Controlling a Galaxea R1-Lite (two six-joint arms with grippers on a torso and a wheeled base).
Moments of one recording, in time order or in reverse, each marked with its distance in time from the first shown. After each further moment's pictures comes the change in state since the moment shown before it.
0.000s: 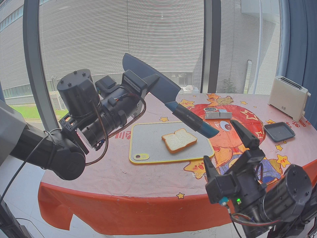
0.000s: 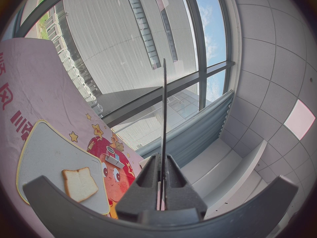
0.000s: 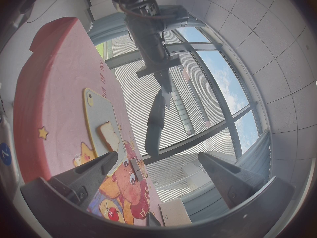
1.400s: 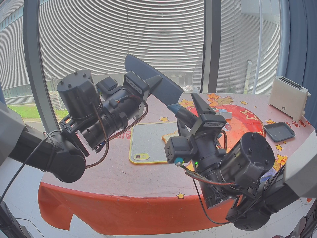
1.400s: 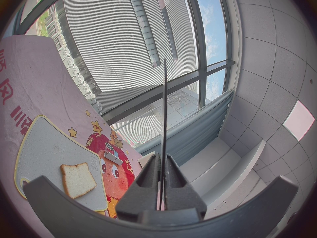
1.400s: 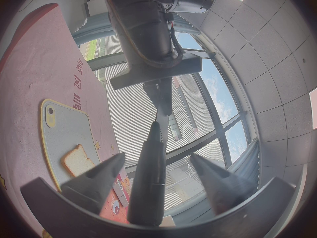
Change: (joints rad) left arm -0.017 -0.009 0.013 0.002 -0.003 -0.006; right arm -0.121 0.230 -0.407 -0.001 0.144 -0.161
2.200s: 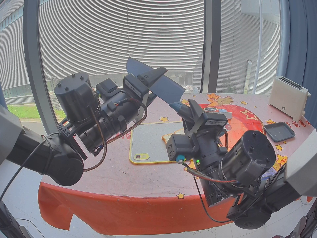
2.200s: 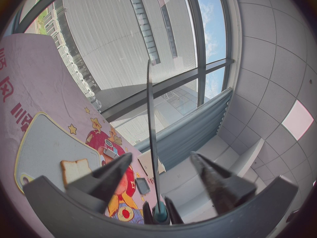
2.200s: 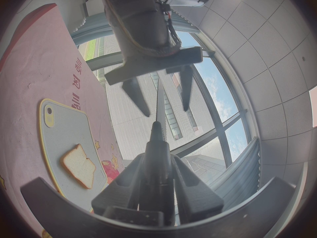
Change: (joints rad) left arm -0.009 -0.015 0.034 -0.014 -0.028 -0.001; right arm -0.010 -0.005 -0.003 0.001 -0.001 0.014
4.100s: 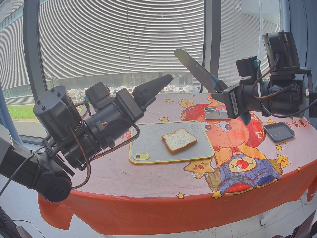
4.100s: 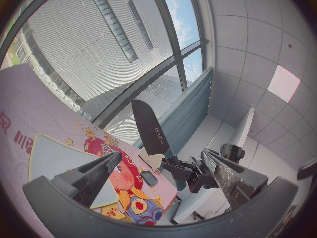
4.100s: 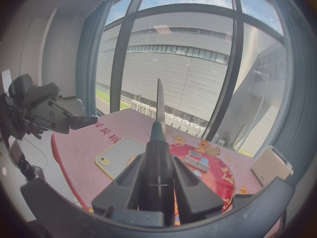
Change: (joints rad) left arm -0.015 -0.083 0.182 -0.155 -0.099 0.262; right arm -0.328 -0.373 -0.561 1.658 0.566 1.373
